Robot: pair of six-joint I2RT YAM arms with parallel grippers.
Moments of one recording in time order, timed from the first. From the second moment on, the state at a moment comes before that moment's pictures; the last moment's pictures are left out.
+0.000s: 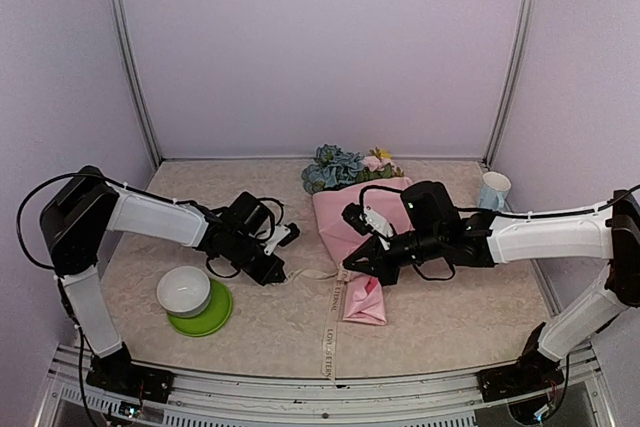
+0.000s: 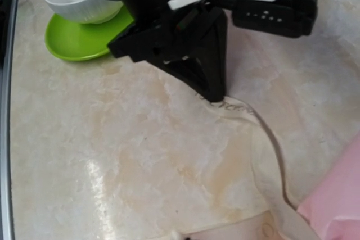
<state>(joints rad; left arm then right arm) -0.72 1.83 1.00 -0.23 0.25 -0.01 0.85 1.47 0.84 0.03 -0.43 -0.08</state>
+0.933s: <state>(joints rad) -1.26 1.93 1.56 -0.01 0.53 0.25 0.70 1.57 0.92 0.03 -0.45 0.13</state>
